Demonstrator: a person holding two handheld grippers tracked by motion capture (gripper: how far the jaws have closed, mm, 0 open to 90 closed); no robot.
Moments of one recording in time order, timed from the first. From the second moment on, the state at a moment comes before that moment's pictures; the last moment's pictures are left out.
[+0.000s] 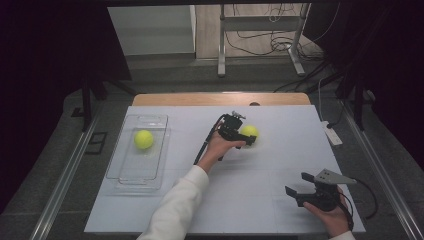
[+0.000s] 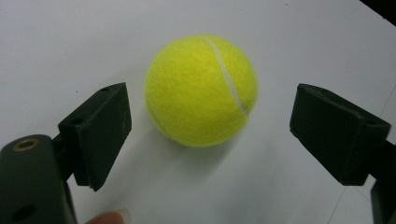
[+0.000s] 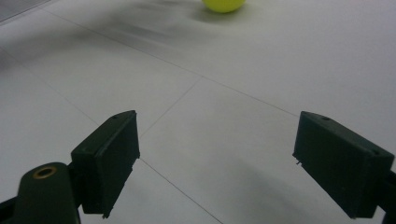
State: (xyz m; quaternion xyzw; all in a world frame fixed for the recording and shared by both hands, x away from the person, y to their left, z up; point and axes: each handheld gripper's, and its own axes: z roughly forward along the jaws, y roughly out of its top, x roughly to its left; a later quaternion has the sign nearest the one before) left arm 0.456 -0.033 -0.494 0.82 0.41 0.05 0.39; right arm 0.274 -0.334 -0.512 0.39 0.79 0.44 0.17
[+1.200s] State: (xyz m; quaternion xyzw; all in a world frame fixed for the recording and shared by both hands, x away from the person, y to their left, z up) left arm 0.471 -0.054 -0.502 0.82 0.42 0.07 0.38; right arm 0.274 -0.336 -0.512 0.39 0.79 0.45 0.17
